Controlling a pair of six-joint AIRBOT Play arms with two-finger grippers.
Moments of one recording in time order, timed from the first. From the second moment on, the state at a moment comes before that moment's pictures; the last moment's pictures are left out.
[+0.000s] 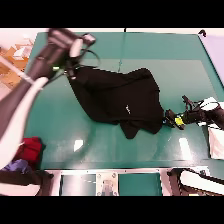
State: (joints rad) left arm -0.44 -1.52 1.71 1.84 -1.53 -1.56; right arm -0.37 -1.32 0.66 -0.98 1.06 1.35
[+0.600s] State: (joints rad) left arm -0.04 -1.22 0.88 1.53 -1.47 -1.57; right arm -0.37 -1.32 0.66 -0.95 1.11 1.35
